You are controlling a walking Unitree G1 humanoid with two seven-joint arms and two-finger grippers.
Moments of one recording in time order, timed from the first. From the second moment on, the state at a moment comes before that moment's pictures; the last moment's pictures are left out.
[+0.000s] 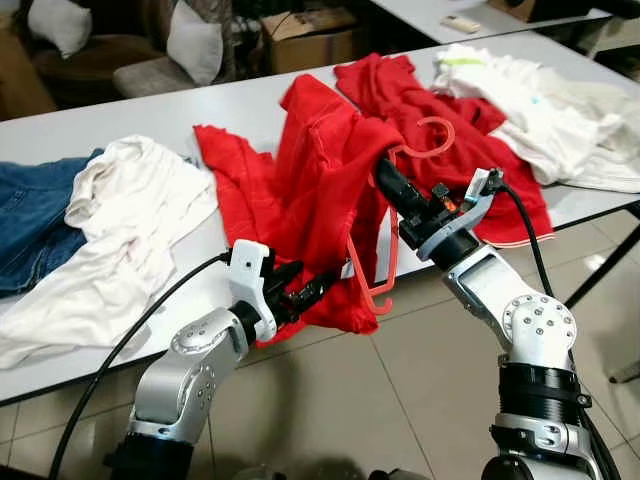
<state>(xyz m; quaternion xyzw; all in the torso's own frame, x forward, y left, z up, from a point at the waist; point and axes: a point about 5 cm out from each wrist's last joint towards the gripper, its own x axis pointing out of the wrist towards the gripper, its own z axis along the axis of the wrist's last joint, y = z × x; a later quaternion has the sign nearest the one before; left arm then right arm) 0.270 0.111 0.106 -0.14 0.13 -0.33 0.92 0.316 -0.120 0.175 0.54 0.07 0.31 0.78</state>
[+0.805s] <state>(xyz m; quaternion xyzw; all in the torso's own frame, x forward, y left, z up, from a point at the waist) 0.252 0.122 0.112 -0.08 0.12 -0.42 0.90 0.321 -0.123 0.176 0.57 0.06 0.30 0.77</state>
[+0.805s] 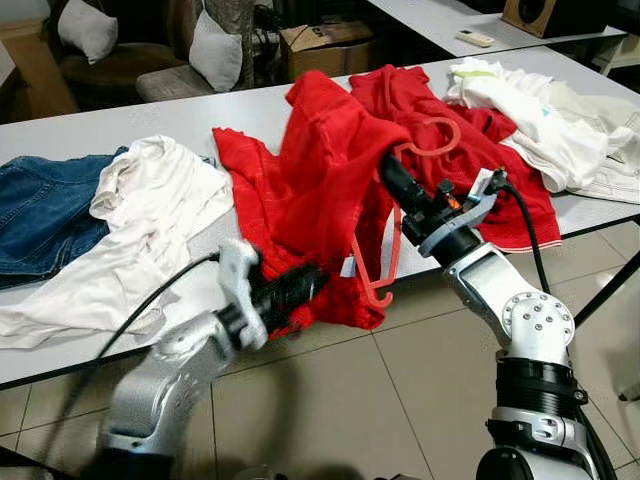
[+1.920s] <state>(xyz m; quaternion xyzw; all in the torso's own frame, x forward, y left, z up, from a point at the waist) 0.248 0.092 0.108 -0.08 0.09 -0.44 0.89 0.329 -0.117 0.185 0.57 0.06 0.31 0.76</state>
